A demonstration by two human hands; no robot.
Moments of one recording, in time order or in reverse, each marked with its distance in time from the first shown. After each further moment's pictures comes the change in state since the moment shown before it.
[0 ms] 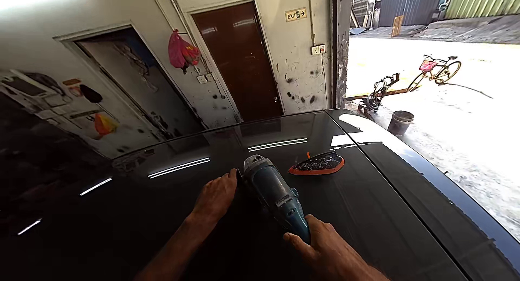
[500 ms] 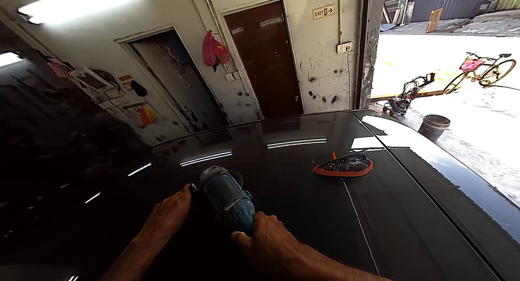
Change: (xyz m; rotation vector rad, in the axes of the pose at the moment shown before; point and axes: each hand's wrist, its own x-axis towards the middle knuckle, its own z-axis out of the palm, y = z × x) left_hand -0.081 -0.164 0.033 -0.020 -0.127 -0.347; right_hand 0.074 -0.092 0.099 -0.180 -0.240 -0.146
